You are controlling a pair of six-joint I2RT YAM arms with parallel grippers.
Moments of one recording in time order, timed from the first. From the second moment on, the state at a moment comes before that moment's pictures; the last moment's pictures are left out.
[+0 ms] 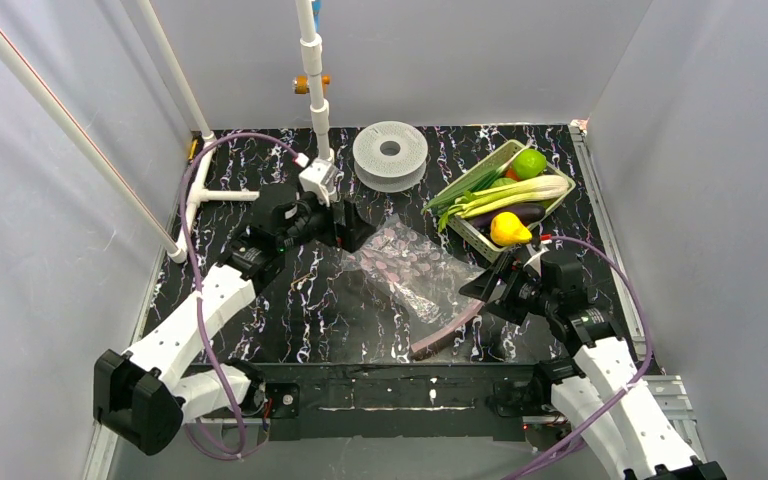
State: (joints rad) left arm -0.47 1.09 0.90 -0.13 0.30 -0.24; right arm 0.26 0.61 0.49 -0.58 -0.43 0.83
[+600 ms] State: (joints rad) left arm -0.82 1.21 1.03 -0.31 0.21 -0.06; right arm 0.28 0.78 0.43 -0.39 -0.45 0.88
